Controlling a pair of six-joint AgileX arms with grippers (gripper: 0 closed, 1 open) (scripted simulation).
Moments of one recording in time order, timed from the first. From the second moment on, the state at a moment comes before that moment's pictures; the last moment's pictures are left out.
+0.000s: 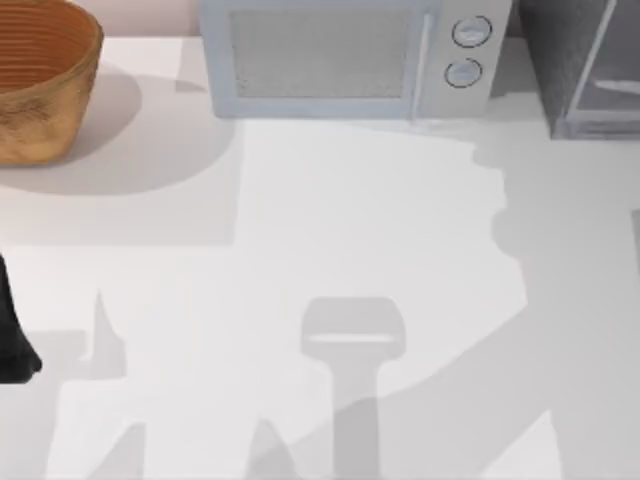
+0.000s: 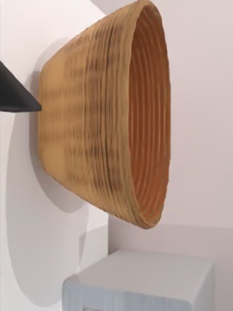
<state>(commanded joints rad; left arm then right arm) 0.00 0.00 0.00 0.00 0.00 0.00 -0.20 2.24 1.22 0.99 -0.17 0.01</state>
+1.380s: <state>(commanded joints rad) 0.00 0.00 0.00 0.00 0.00 0.00 -0.01 0.16 0.10 0.08 -0.02 0.00</state>
